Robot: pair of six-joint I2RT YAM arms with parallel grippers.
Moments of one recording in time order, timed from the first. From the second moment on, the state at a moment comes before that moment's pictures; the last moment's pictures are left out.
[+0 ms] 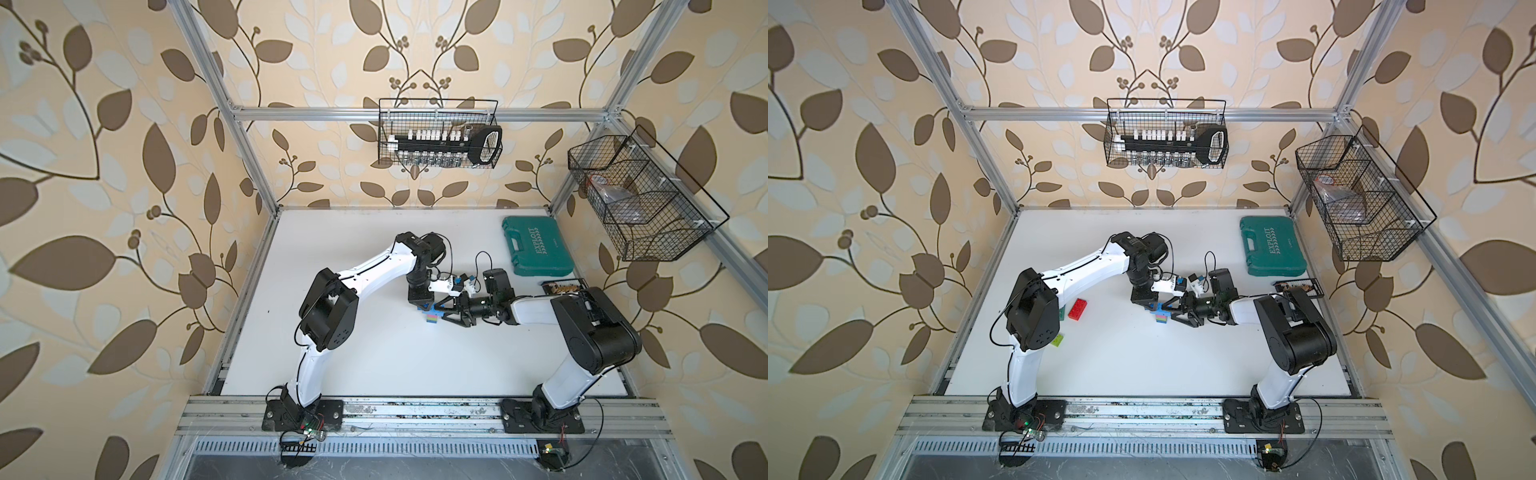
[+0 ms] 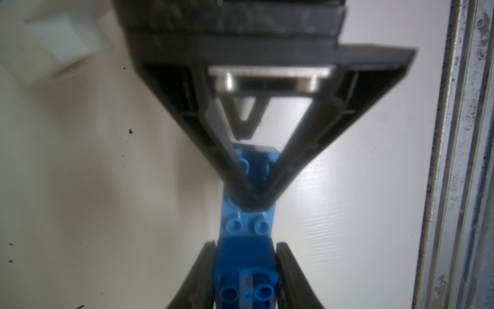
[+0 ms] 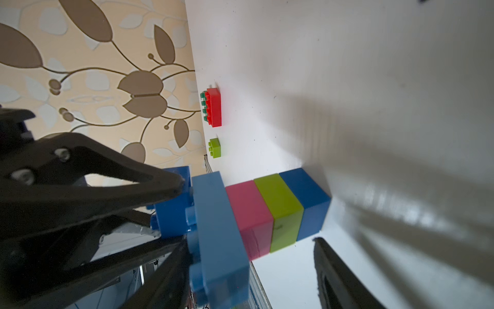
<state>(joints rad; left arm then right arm) -0.81 2.07 1.81 -1.18 0.27 0.85 0.27 1.71 0.61 0.24 -0.98 0.79</state>
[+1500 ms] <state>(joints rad) -0.86 2.06 1.80 -1.18 0.22 0.81 0.26 1.72 0.62 0.21 -1.00 0.77</state>
